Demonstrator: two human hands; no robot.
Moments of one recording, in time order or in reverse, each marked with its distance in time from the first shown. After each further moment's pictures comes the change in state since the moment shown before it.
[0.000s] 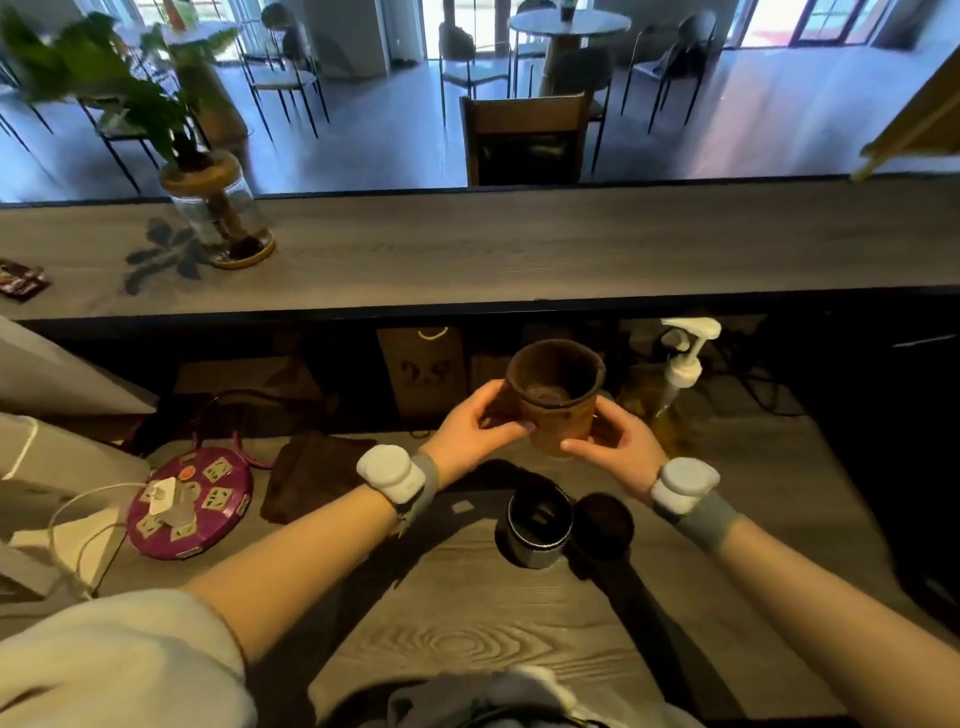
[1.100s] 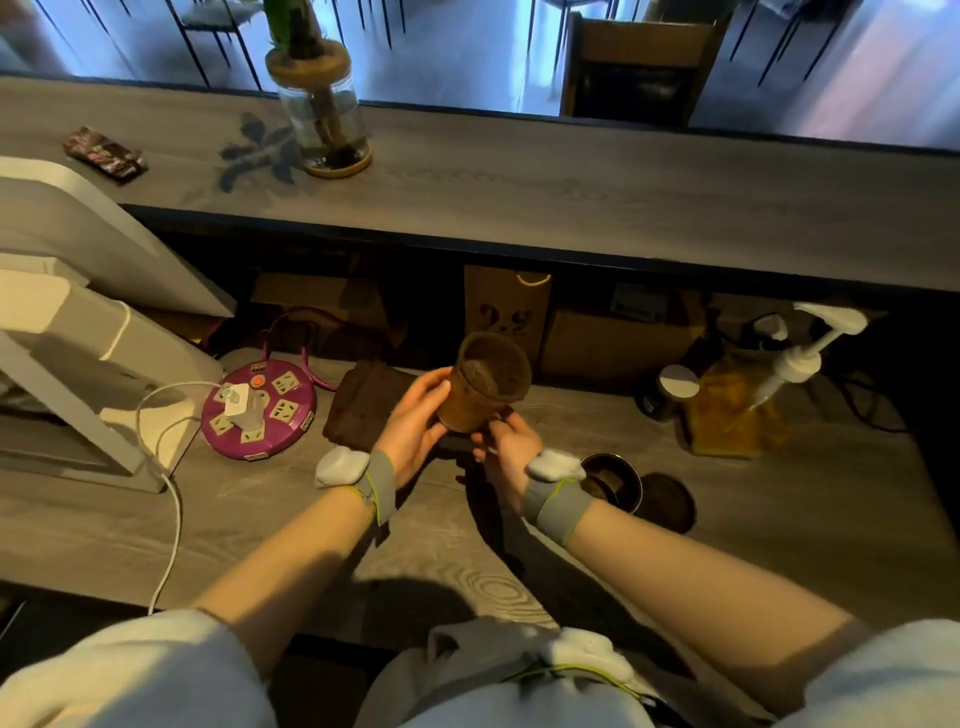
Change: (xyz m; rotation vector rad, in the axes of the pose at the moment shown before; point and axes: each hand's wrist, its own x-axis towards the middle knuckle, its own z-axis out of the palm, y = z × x) left_hand -0.059 -0.107 -0.089 -0.612 0.435 -0.276; right_hand 0.038 0.014 0.215 0.567 0.020 0.569
